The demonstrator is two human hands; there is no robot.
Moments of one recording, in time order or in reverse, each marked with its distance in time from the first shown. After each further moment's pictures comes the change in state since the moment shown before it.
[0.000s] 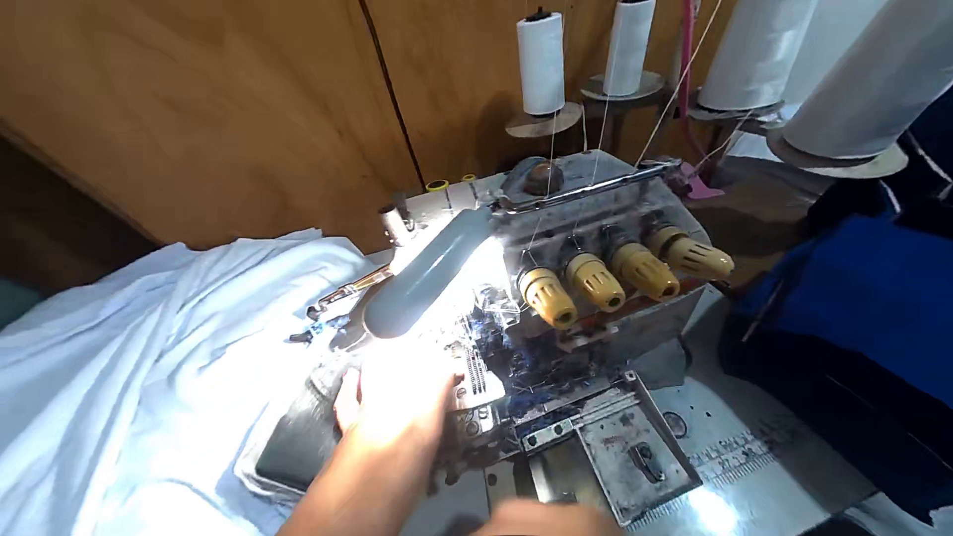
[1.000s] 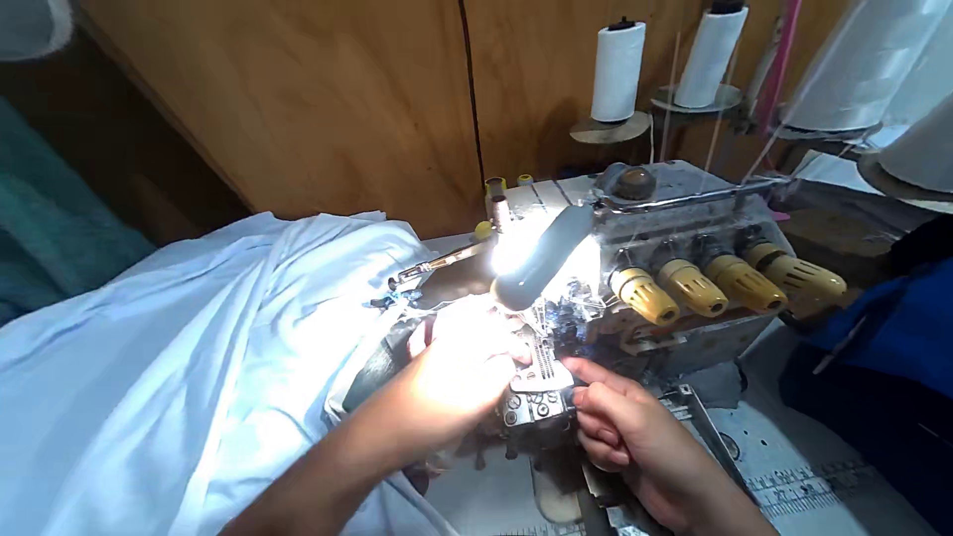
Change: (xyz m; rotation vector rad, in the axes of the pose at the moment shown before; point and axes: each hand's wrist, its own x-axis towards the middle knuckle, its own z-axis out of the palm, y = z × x) left_hand 0.026 -0.030 -0.026 0.076 -0.178 0.432; right_hand 0.057 0.046 -0.031 0.984 -0.052 0.518
